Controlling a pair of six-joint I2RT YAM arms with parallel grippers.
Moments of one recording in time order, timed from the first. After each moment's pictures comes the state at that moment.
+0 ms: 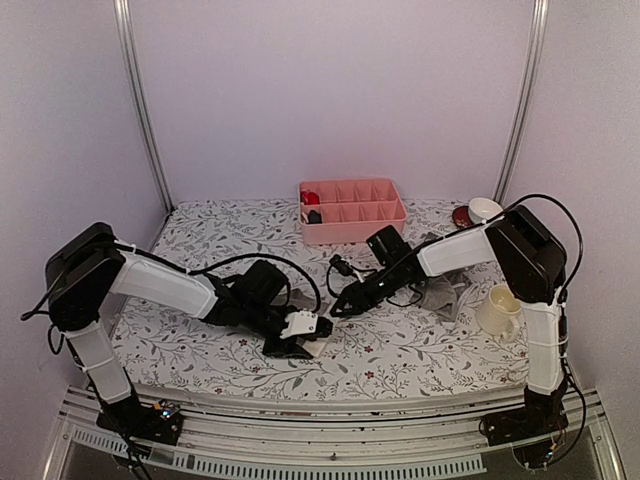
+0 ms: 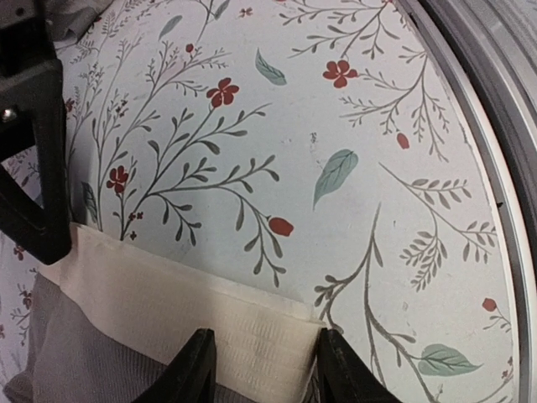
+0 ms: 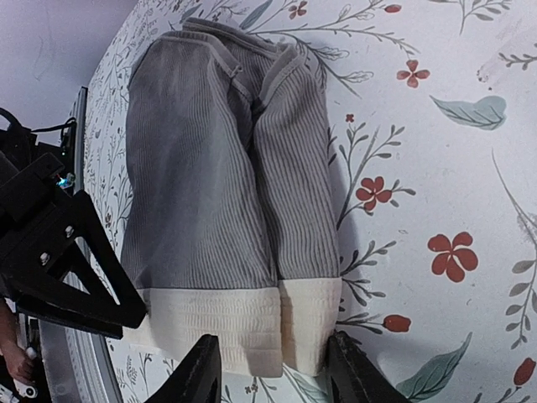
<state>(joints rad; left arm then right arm) -0.87 1.77 0.85 -0.02 0.43 0.75 0.68 2.14 1.32 -0.16 -0.72 0.10</state>
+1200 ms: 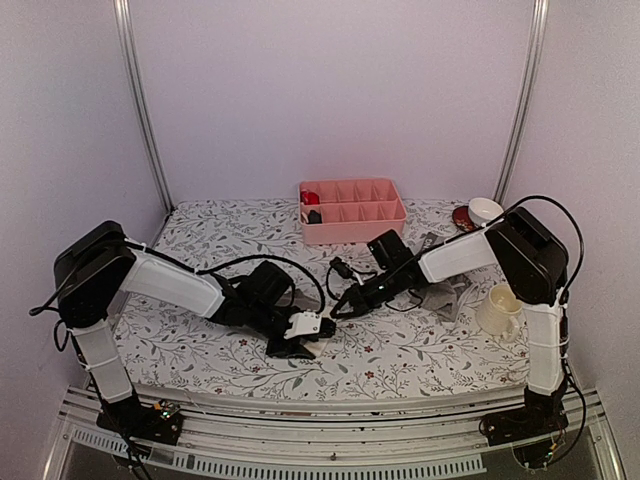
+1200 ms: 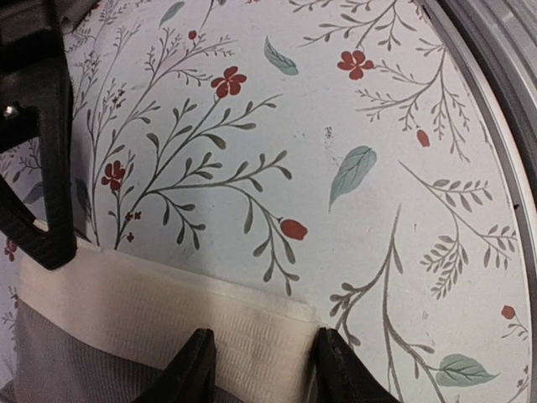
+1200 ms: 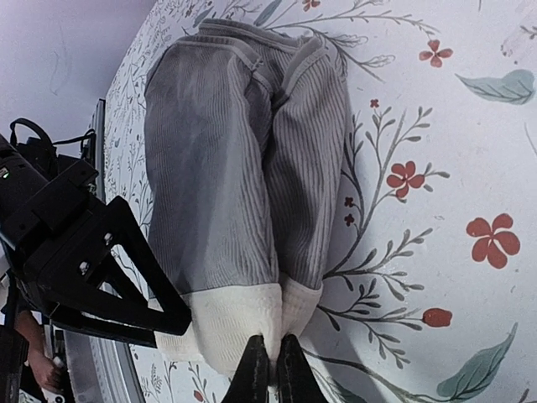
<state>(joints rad) -0.88 1.83 0.88 -0.02 0.42 0.75 0.69 2.13 1.25 -0.04 -0.77 0.22</state>
